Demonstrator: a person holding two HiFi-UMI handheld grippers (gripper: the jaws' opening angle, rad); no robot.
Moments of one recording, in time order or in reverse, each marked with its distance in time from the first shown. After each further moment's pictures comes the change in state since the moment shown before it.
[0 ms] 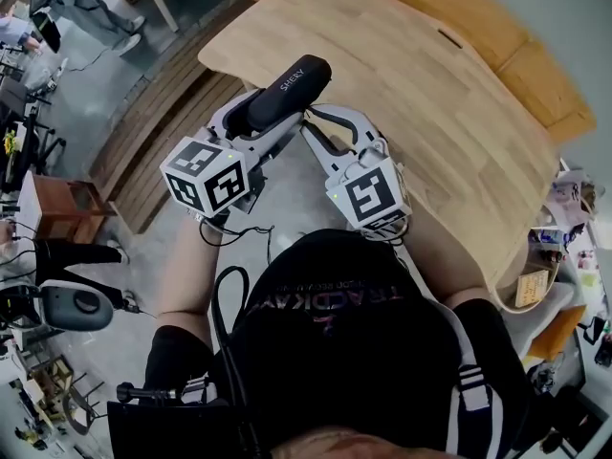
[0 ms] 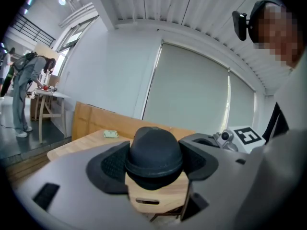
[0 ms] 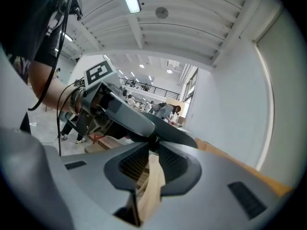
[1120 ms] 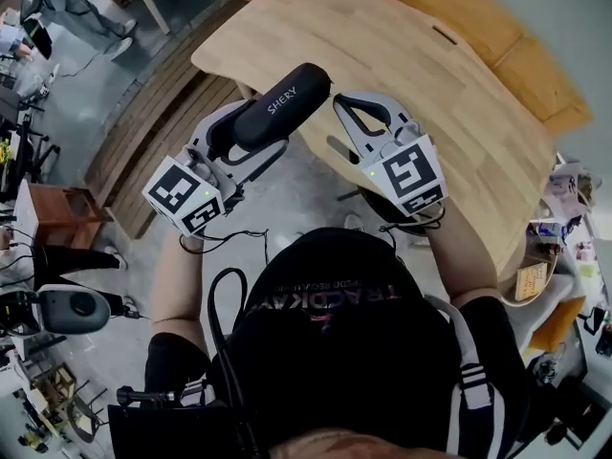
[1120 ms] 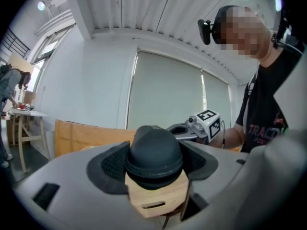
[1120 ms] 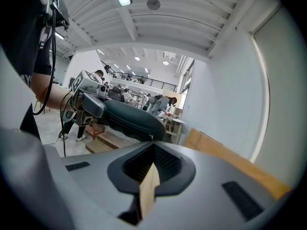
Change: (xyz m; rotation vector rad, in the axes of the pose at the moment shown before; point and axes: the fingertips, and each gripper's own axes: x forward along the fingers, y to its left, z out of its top) left arm -0.032 -0.017 0.000 0.215 -0.088 -0.202; right arm -0.022 -0.049 -0.017 0.053 0.094 -0.007
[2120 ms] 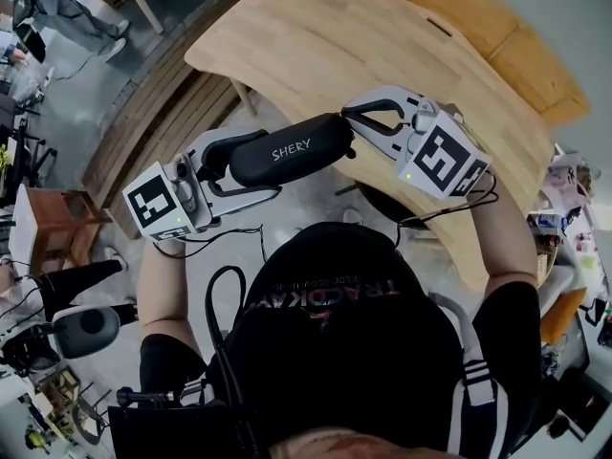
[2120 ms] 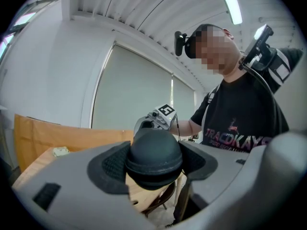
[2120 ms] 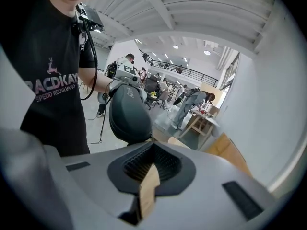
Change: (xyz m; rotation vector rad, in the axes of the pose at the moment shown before) left arm -0.016 -0.066 0.011 0.040 0.007 -0.429; right arm -0.034 0.013 -0.002 -0.281 0.130 0.407
